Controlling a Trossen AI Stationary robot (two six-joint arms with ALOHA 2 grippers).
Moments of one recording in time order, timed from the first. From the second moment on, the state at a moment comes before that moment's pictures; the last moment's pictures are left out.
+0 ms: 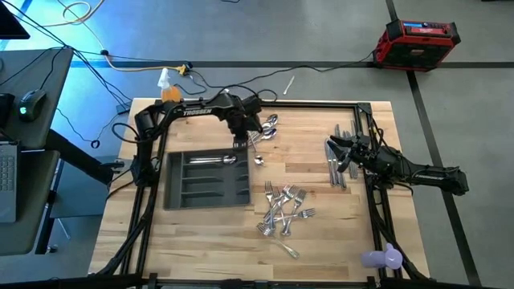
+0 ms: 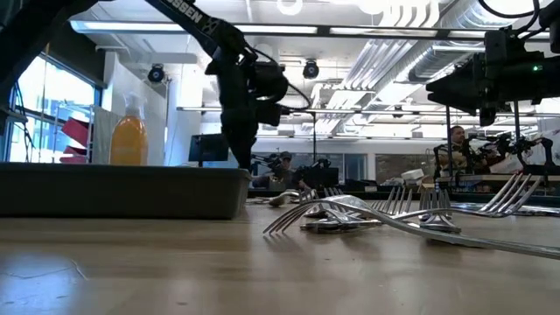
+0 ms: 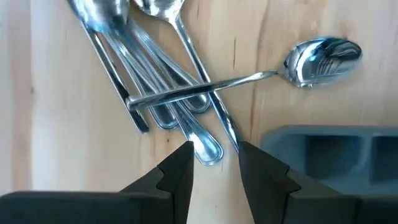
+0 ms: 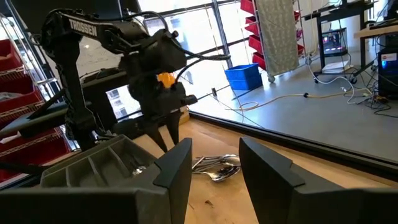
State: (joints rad) left arm 0.46 2.00 1.55 -0.93 0.08 0.39; right arm -0.13 0.05 0.01 0.07 0.42 0.25
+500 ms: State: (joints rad) left arm 0.24 2.00 1.56 -0.85 0.21 0.55; right arm -0.13 0.05 0.01 0.07 0.42 0.25
